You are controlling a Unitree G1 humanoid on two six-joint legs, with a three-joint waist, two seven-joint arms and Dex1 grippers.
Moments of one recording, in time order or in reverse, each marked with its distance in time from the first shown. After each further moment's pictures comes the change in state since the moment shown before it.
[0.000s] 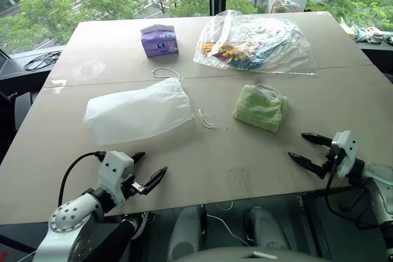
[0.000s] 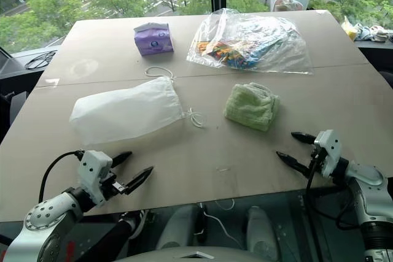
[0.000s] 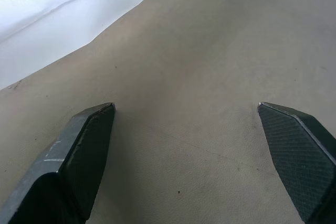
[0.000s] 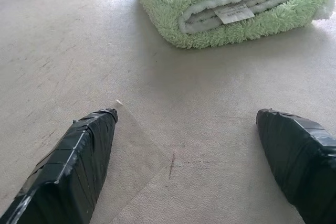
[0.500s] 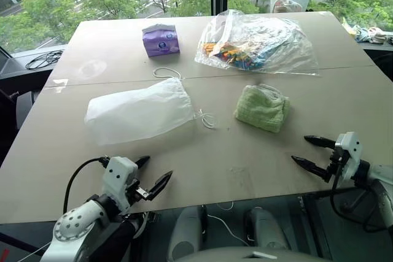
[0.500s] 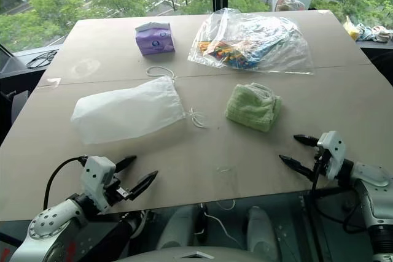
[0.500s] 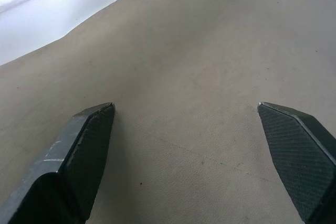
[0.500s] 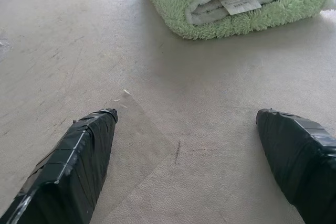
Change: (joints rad) left arm 0.045 -0.042 -0.029 -0.053 -0.001 -0.009 0.014; right arm 0.044 -0.047 -0.003 -0.054 0.018 0.043 -0.002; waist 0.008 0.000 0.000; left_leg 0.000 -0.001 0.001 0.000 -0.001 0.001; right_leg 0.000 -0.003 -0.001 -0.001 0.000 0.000
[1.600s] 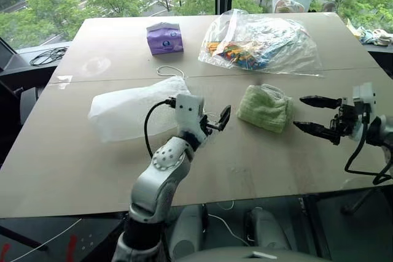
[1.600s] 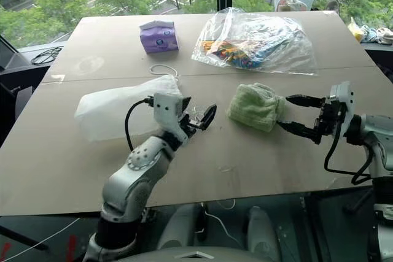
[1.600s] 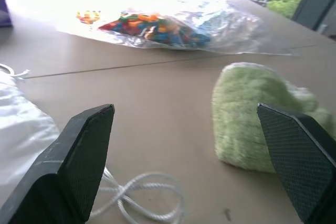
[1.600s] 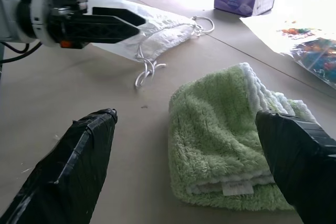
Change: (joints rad) left arm -0.742 -0.435 -0.451 0.049 0.180 0.322 0.722; right arm -0.378 -0.103 0.007 0.020 0.177 0.239 0.239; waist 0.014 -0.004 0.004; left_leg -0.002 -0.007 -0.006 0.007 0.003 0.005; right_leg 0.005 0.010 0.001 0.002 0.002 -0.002
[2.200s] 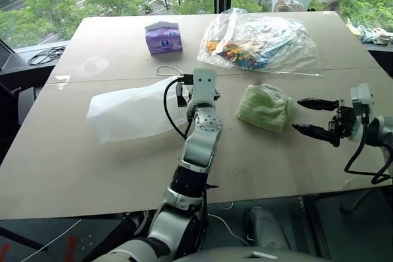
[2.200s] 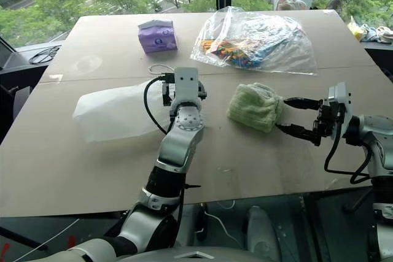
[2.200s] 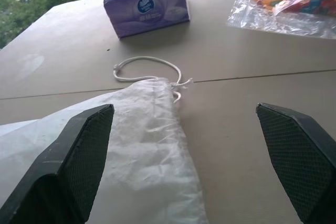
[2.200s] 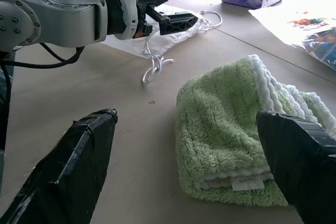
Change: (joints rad) left arm -0.300 -0.245 0.073 0.423 0.460 0.135 0.515; right arm 0.003 0.000 -0.001 0.003 0.000 0.027 0.013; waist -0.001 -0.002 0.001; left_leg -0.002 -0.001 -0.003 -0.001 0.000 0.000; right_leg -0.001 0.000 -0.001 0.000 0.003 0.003
